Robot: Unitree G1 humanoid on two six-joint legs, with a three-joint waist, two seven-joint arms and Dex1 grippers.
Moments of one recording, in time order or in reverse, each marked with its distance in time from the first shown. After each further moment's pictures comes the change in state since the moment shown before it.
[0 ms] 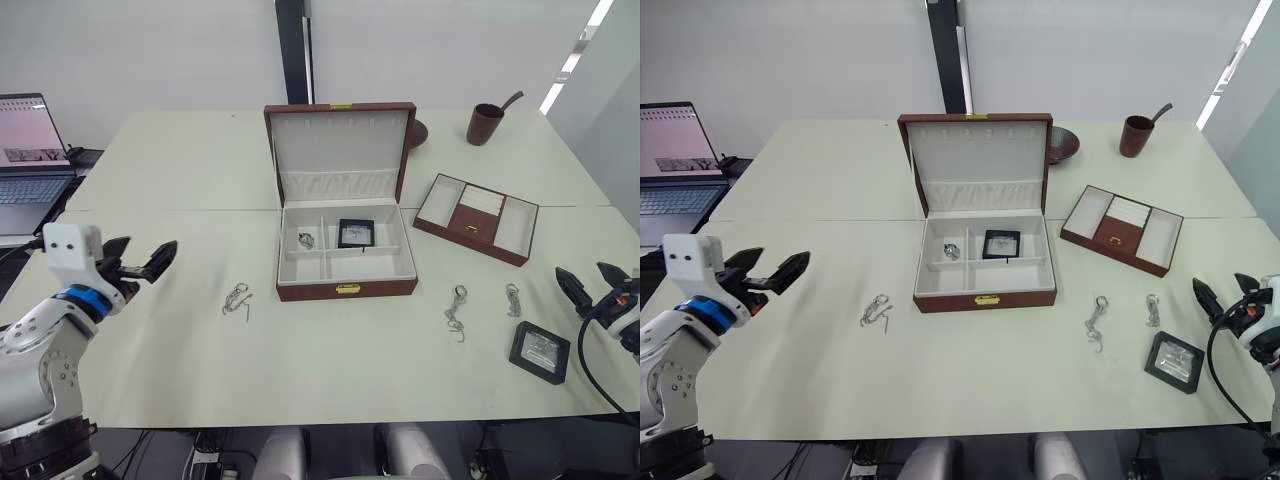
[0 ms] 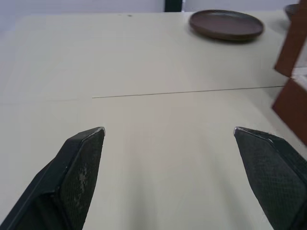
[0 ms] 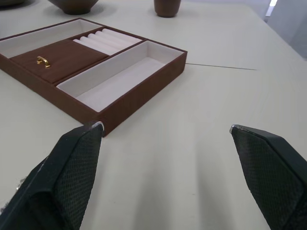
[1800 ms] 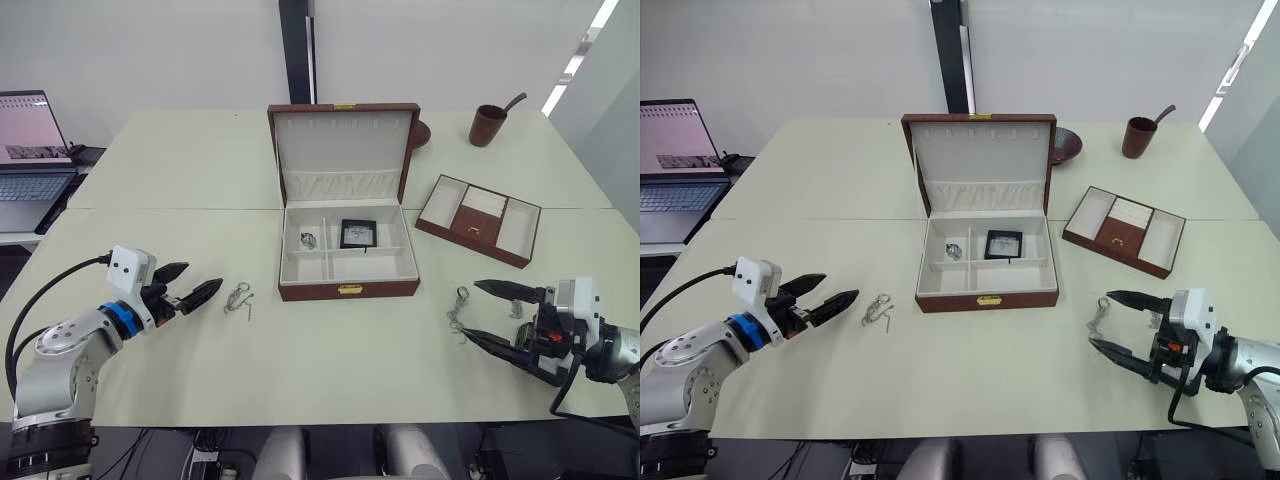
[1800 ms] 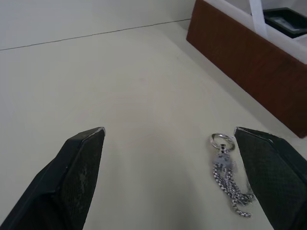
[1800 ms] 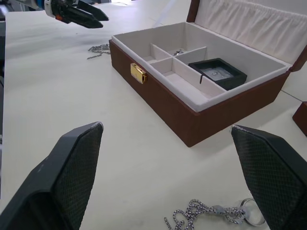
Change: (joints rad) left arm 0.015 0.182 -0.283 0.186 -0.083 -0.137 -0.365; right arm 0.241 -0.055 0.238 -0.721 0.133 0.109 0.437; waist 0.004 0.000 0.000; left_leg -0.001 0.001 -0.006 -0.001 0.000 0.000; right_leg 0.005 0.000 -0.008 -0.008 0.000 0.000
